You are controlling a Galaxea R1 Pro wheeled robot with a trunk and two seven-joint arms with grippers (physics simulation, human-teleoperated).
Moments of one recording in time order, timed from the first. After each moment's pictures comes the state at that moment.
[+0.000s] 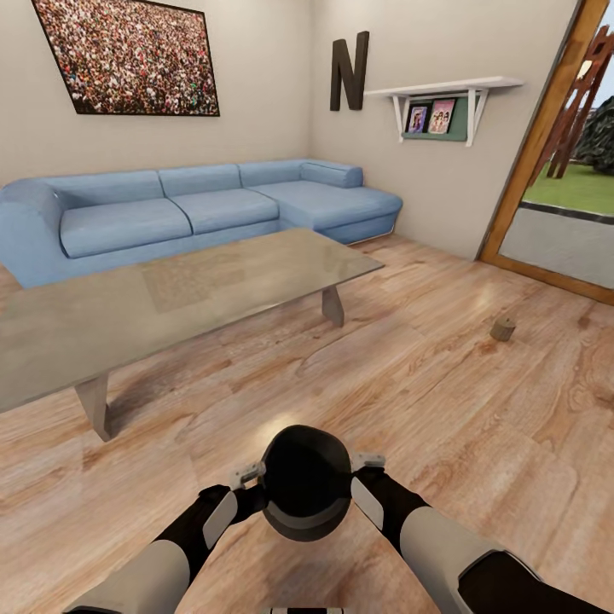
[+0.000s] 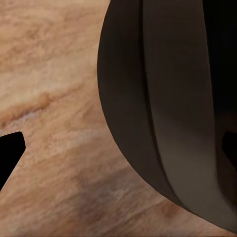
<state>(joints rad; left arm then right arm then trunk) -0.67 -0.12 -0.07 -0.37 0.45 0.38 0.11 -0.80 0.17 0.39 -0.24 -0.49 0.33 -0.24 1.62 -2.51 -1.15</state>
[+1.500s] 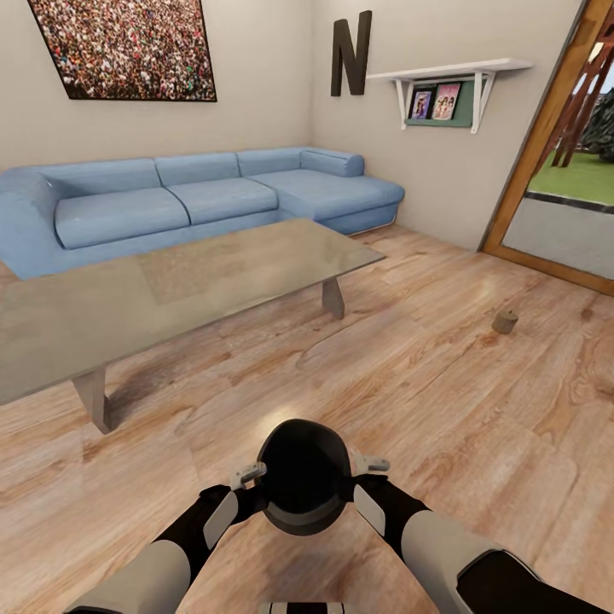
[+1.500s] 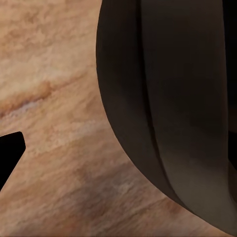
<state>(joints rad) -0.67 -0.12 -0.07 -0.37 0.45 0.37 0.11 -0.80 0.17 0.39 -0.18 -0.49 0.24 -0.24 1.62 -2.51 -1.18</state>
